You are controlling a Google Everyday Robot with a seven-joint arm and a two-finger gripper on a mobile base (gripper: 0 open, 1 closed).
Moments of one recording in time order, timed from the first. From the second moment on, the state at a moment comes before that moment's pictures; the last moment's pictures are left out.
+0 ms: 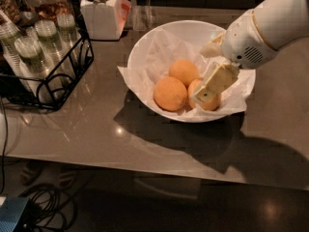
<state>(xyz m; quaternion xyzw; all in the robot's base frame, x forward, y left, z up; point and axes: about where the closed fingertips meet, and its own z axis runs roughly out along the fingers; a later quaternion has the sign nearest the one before) 0.504 -0.116 0.943 -0.58 0.75 0.14 0.30</state>
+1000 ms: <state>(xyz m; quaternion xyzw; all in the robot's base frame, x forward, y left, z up) 0.525 -0.109 0.938 -0.59 0.75 0.12 0.27</state>
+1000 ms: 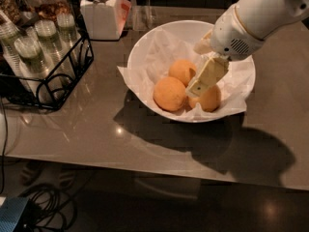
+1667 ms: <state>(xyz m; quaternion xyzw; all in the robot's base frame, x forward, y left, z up) 0.526 -0.132 0.950 -0.59 0.76 0.09 0.25</state>
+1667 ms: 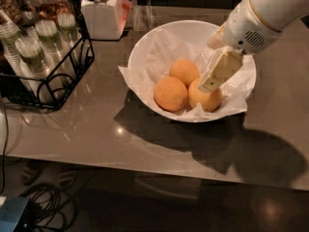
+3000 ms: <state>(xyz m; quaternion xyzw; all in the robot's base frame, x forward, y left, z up) 0.520 -0.144 0.889 -0.52 0.79 0.18 0.26</state>
